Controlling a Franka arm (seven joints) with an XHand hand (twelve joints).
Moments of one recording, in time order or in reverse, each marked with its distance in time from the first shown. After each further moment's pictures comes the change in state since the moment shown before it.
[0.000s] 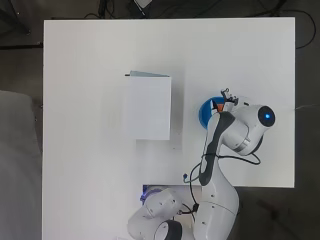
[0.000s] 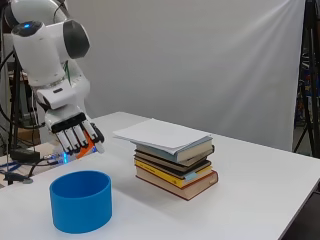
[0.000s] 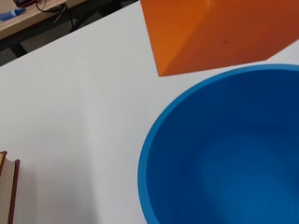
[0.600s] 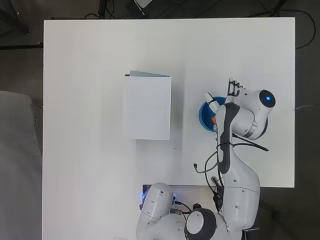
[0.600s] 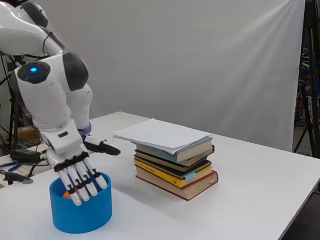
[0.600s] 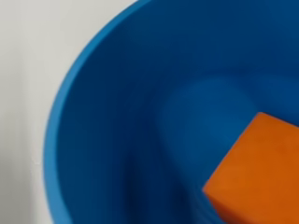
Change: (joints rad) arm 0.612 -0.282 -0.540 0.147 -0.308 -0.064 0.232
